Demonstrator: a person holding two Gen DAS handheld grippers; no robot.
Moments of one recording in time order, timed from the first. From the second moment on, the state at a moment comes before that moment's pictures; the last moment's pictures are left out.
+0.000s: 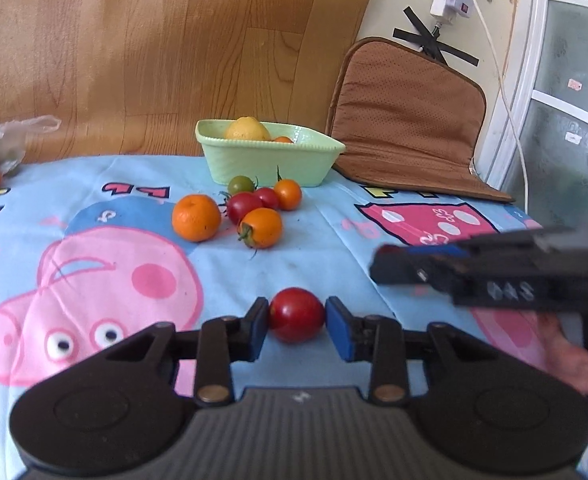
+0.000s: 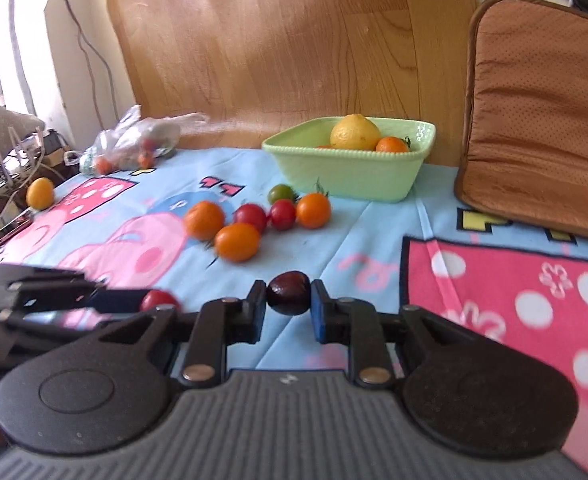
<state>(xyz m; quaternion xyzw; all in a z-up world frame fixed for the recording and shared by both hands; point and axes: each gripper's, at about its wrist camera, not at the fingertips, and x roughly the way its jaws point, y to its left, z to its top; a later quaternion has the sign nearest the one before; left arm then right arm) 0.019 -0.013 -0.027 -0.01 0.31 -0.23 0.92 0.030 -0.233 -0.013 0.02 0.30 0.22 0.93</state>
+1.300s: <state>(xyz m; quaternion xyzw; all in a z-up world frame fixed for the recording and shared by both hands) -0.020 -0.012 -0.030 0.02 0.29 -0.23 0.93 -0.041 -0.197 -0.029 -0.04 0.28 0.20 0.94</state>
